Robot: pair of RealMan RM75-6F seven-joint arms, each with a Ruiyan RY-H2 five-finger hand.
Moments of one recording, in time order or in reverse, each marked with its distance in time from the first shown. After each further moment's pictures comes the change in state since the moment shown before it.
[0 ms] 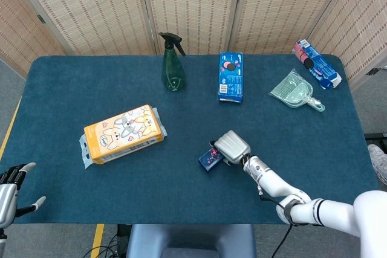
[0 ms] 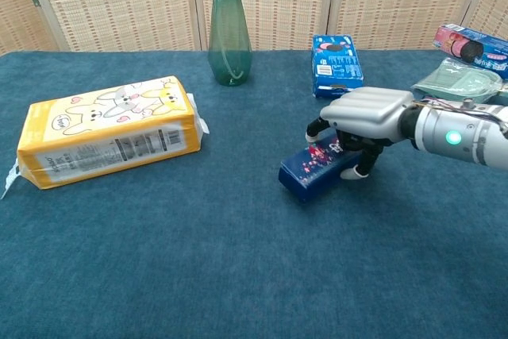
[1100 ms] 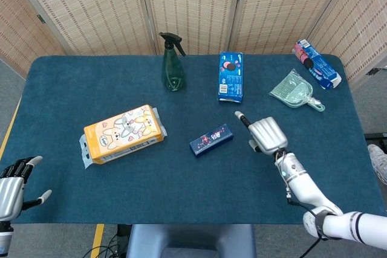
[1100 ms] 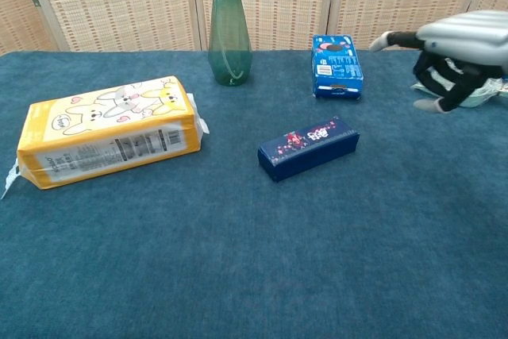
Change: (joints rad) left arm -0.039 -0.014 -0.028 -0.013 0.008 -0.014 0.032; right arm -0.149 0.306 -0.022 -0.341 0.104 0.317 -0.057
